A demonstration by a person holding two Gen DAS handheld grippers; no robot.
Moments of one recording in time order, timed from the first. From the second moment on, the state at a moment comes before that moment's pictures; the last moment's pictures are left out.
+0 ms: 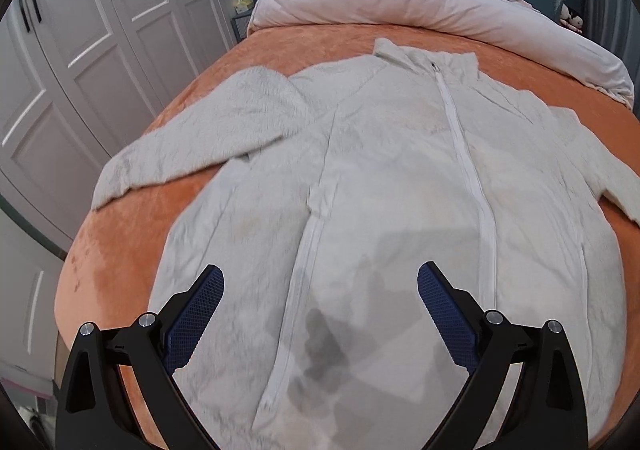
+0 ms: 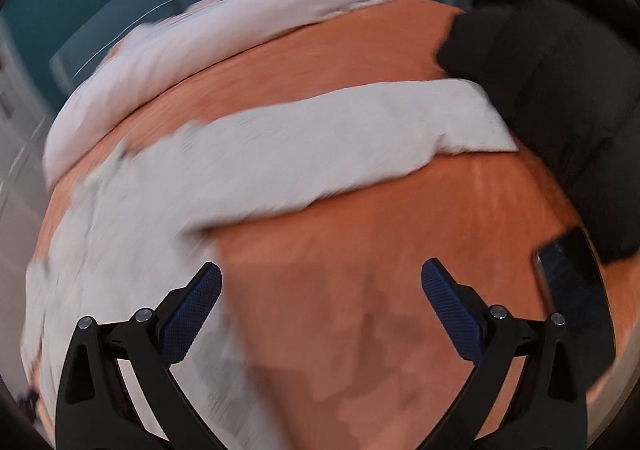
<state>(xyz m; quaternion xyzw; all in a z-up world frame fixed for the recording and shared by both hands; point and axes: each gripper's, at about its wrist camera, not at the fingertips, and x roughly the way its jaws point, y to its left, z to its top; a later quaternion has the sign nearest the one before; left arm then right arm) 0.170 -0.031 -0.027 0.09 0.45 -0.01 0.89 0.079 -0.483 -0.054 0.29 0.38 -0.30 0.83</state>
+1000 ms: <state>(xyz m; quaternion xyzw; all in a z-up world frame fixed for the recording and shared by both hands) 0.206 -0.014 -0.044 0.07 0.46 0.02 0.88 0.276 -0.328 0.070 0.17 0.26 0.02 0.95</state>
